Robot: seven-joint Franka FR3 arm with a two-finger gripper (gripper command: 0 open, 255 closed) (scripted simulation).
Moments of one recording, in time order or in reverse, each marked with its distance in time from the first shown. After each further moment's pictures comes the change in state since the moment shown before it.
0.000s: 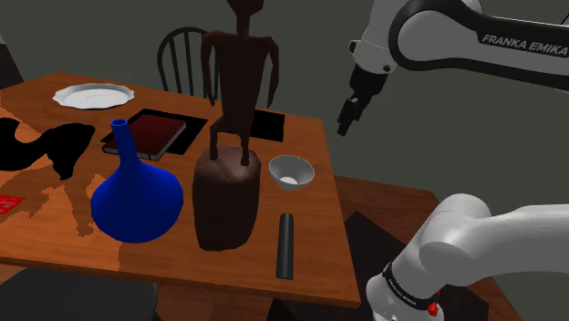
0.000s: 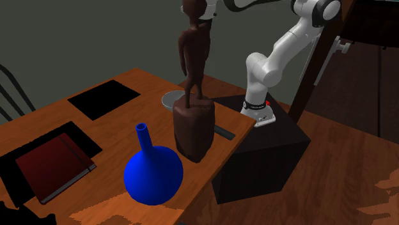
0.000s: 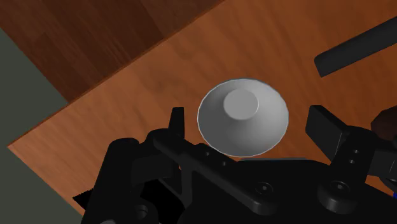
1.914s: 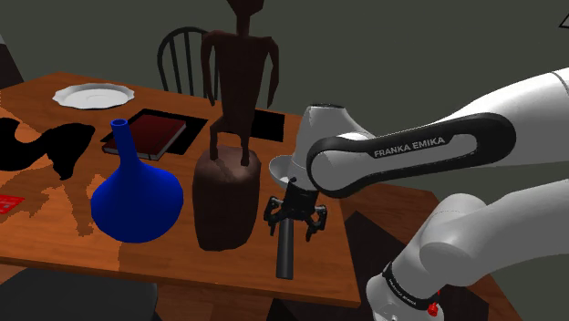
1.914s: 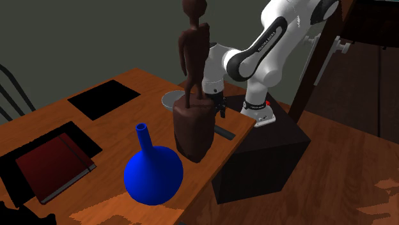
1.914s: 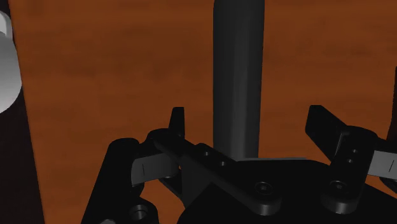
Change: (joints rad) arm 0.009 0.243 0.460 -0.388 0.696 0.488 1.057
